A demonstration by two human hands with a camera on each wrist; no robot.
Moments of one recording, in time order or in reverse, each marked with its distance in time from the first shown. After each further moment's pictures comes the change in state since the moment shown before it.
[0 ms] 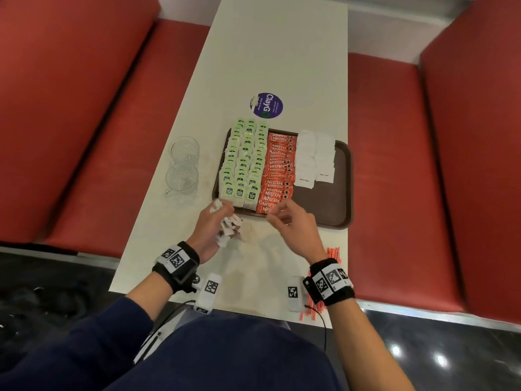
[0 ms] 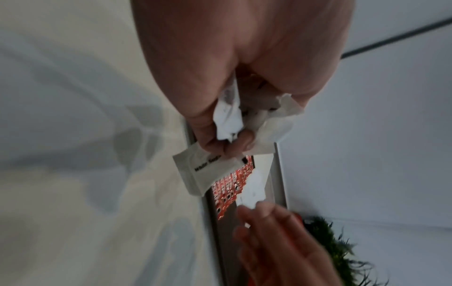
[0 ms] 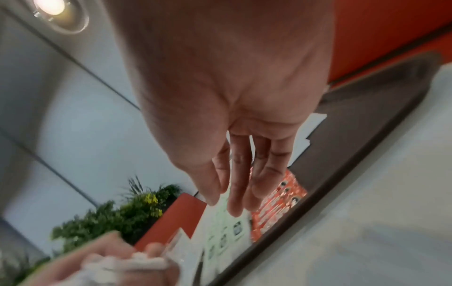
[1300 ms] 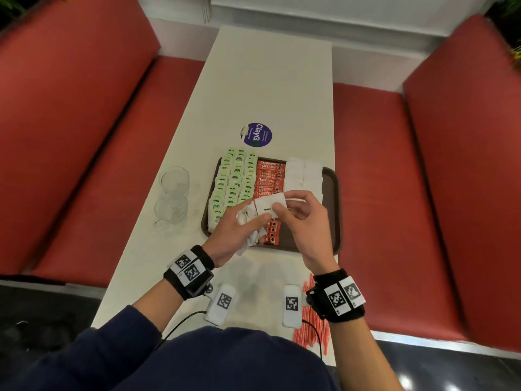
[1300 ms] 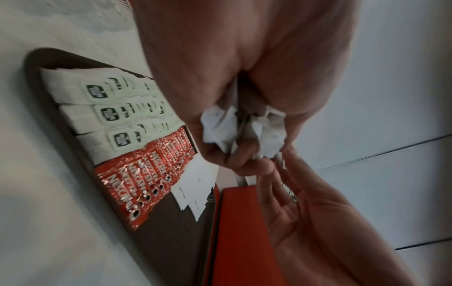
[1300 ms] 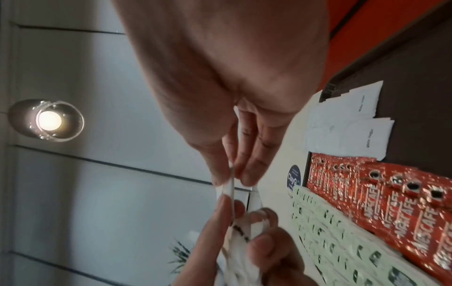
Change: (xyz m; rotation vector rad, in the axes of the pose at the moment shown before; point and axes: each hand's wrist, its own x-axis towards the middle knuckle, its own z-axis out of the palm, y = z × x) left_hand -0.005 0.044 0.085 0.232 -0.339 0.314; right_hand 0.014 -0.052 -0.060 0.608 0.217 -0.060
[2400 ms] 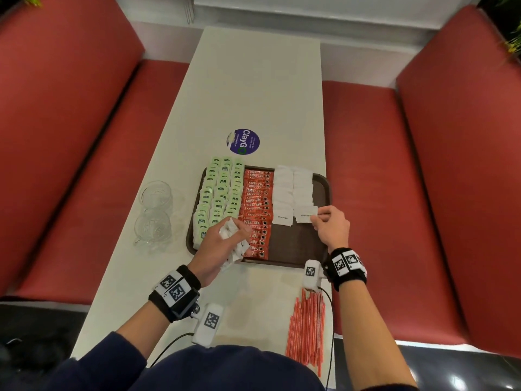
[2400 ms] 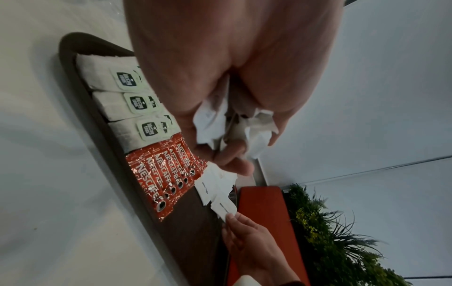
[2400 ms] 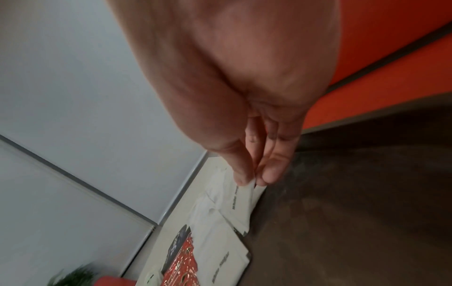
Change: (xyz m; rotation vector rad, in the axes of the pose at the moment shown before) left_hand 0.037 -0.031 -0.014 0.016 0.163 -0.163; right_hand 0.130 0.125 -0.120 -0.609 0.257 0.280
